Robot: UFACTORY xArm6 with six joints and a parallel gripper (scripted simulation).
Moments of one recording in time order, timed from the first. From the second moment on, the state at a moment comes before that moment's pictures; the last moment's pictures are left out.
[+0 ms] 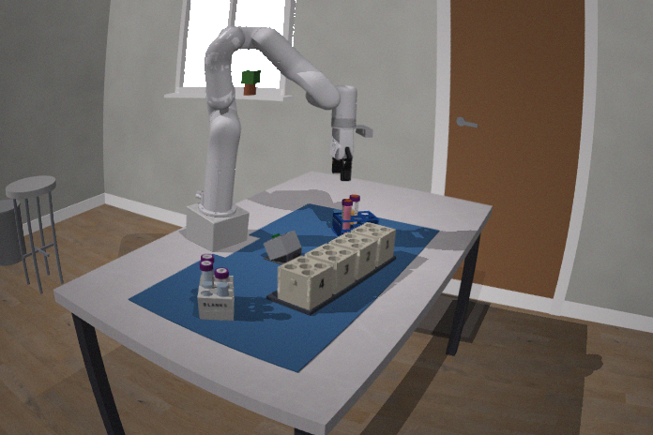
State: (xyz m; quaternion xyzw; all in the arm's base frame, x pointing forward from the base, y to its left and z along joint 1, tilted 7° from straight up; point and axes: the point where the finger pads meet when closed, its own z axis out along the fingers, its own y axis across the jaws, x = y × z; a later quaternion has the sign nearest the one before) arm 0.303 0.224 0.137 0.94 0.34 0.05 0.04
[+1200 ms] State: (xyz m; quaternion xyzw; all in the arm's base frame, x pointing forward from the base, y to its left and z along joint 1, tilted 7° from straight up) arm 0.327 0.144 0.182 1.00 0.06 0.06 0.02
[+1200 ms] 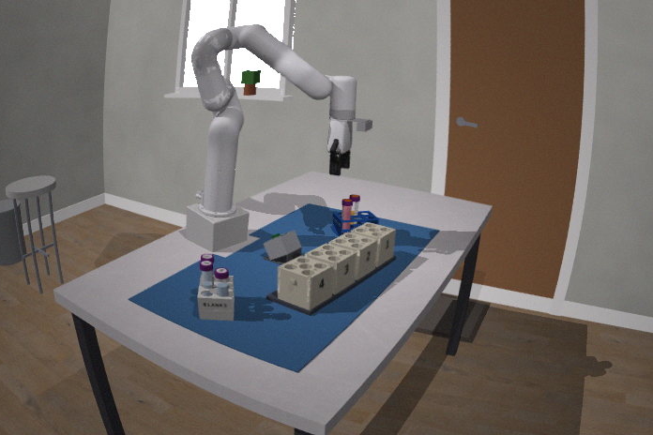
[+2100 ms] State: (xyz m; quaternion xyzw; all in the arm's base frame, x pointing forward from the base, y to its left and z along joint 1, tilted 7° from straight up) arm 0.364 0.035 0.191 1.00 -0.07 0.06 0.01
